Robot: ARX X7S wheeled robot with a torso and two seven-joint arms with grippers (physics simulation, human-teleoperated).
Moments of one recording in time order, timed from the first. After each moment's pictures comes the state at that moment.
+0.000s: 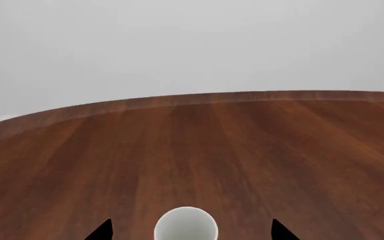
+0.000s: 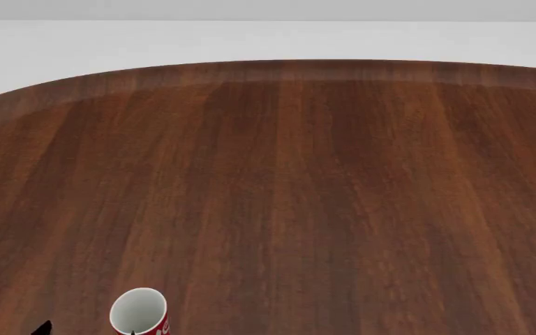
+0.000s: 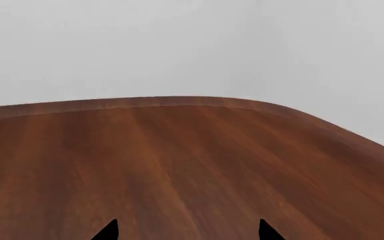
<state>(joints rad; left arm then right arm) 0.01 -0.36 0.40 0.22 -0.33 -0.10 -0.35 -0.39 0.48 0.08 -0.83 0.50 0.47 0.76</state>
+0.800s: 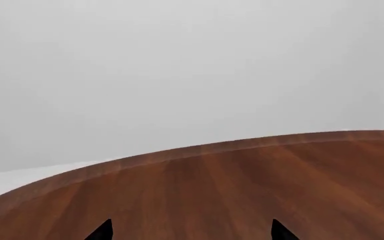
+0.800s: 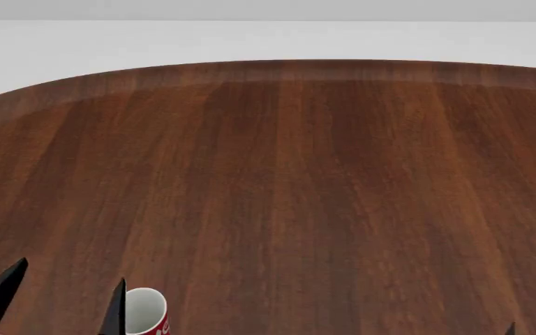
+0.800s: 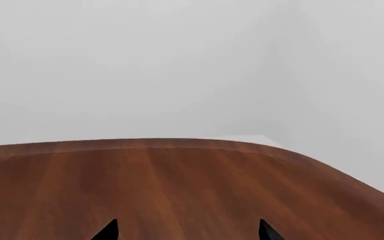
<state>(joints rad) -0.08 -0.47 0.40 0.64 -0.39 -0.41 -0.45 -0.32 0.61 0.15 -1.01 0.62 0.58 0.81</state>
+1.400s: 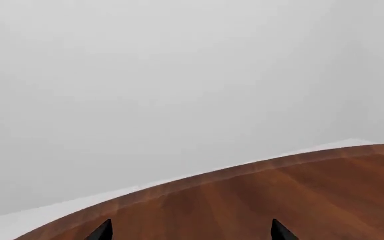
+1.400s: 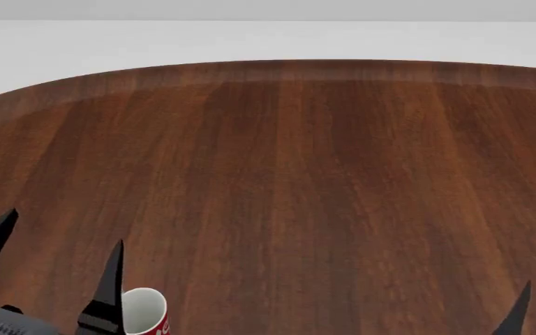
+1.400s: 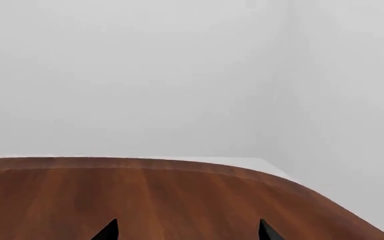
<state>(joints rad) -0.22 -0.51 0.39 0.79 -0.44 -0.58 -0.46 -0.22 0.76 0.21 -1.02 0.76 0.63 0.86</state>
